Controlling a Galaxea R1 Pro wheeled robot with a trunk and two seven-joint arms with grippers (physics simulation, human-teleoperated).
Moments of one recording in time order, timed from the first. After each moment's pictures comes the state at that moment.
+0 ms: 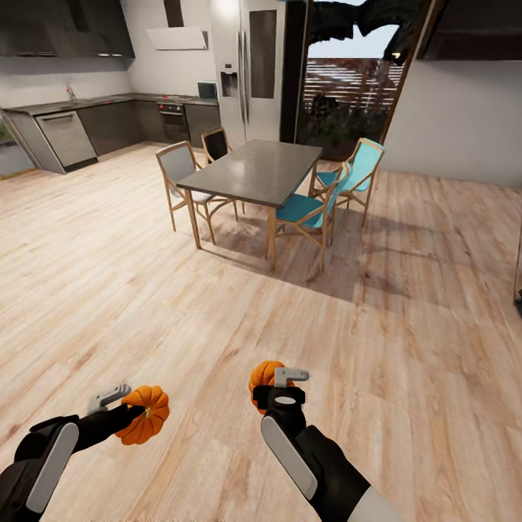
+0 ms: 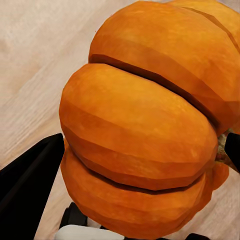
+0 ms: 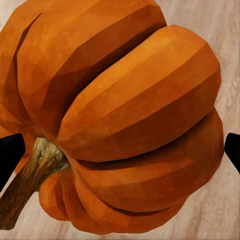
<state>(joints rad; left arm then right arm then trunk) -0.29 0.22 0.20 -1.27 0.48 0.87 0.03 -0.52 0.17 0.64 -1.09 -0.64 0.48 -0.80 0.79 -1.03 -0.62</state>
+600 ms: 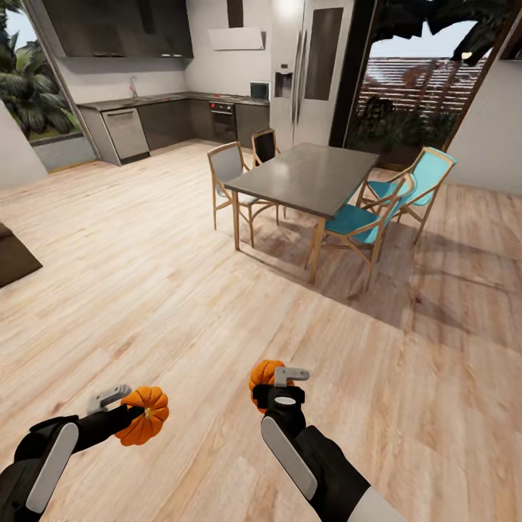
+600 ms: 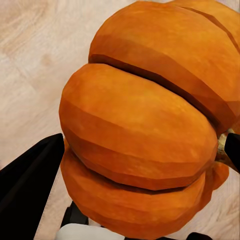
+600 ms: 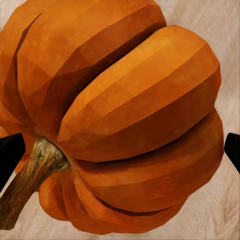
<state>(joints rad) -0.29 0.22 0.20 -1.27 0.48 0.87 0.03 -0.52 0.17 0.64 -1.09 -0.64 0.46 -0.80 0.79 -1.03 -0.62</state>
